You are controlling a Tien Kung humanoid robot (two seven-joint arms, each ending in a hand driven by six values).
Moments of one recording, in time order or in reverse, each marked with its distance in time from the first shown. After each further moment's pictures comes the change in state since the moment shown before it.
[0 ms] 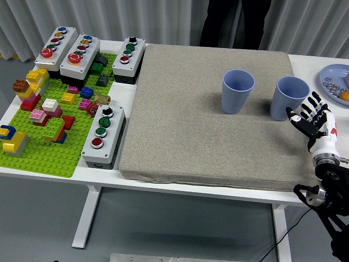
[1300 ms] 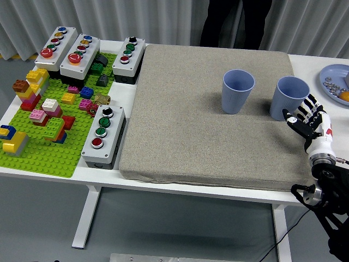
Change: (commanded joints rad) left arm -0.003 -0.002 0.016 0.000 -0.010 -0.002 -0.002; right arm 0.033 0.011 -0.029 -0.062 0.010 0.010 0.009
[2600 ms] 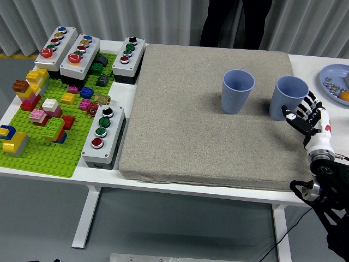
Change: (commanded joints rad) left arm -0.004 0.001 0.000 0.000 -0.001 0.000 0.002; right arm 0.028 0.009 -0.011 -0.020 -0.003 -0.009 -0.008
